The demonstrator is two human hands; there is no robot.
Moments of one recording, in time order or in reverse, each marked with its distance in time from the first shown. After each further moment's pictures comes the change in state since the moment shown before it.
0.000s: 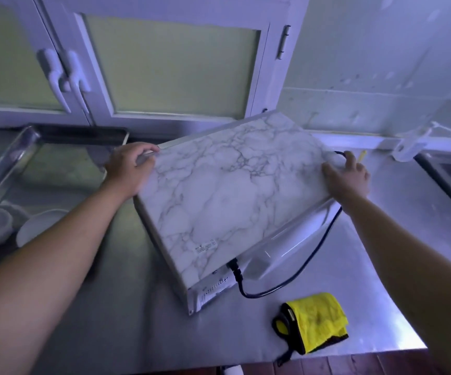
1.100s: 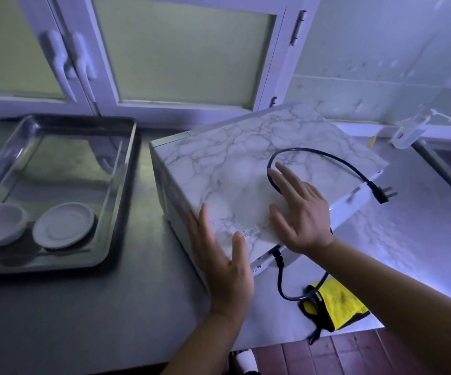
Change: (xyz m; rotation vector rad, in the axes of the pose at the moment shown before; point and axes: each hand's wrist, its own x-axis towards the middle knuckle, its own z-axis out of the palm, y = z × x) left_hand -0.207 0.108 0.052 -0.584 0.246 -0.342; right_hand -0.217 -0.067 0.040 -0.021 0.035 -0.980
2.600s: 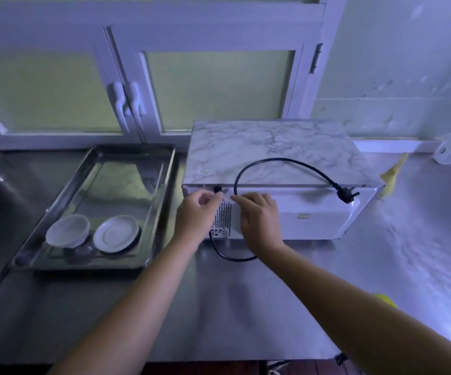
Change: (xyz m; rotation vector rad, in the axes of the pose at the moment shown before) left_hand 0.126 0.015 -0.061 0.303 -0.186 -0.110; right_hand 0.028 -0.079 0.074 0.254 0.125 0.124
